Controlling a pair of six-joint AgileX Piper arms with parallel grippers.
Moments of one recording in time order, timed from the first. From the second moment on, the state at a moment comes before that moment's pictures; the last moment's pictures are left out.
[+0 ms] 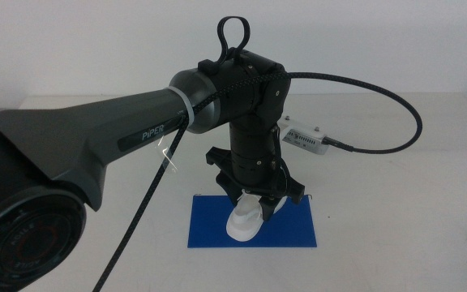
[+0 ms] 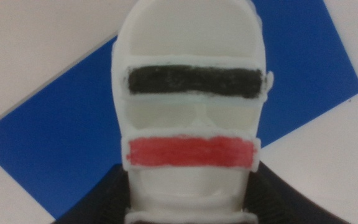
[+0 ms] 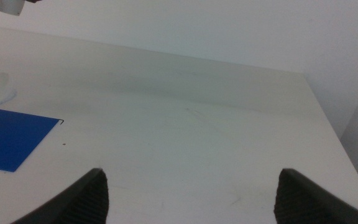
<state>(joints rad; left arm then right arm) -0.71 2.14 -1.81 -0.04 1.22 -0.10 0.08 -0.01 0.03 -0.01 0.24 -0.06</state>
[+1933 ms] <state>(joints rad) -0.71 2.21 -1.81 -0.06 1.22 -2.10 0.08 -0.01 0.03 -0.01 0.24 -0.06</state>
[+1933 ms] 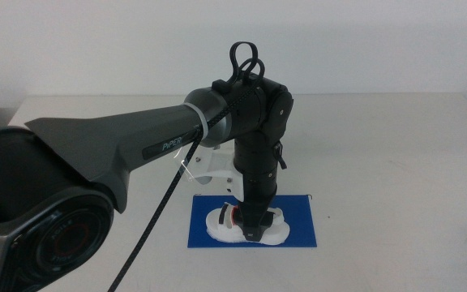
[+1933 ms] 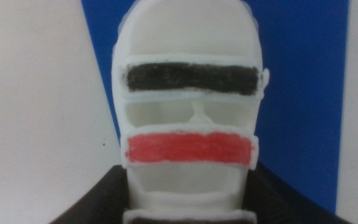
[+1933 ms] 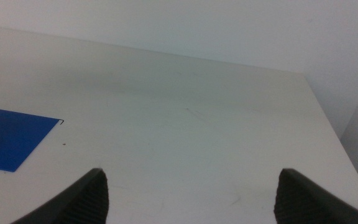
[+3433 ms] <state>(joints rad) -0.69 1.53 -1.85 0.66 1.25 -1.20 0.08 -0.01 0.03 -0.01 0.24 -0.06</state>
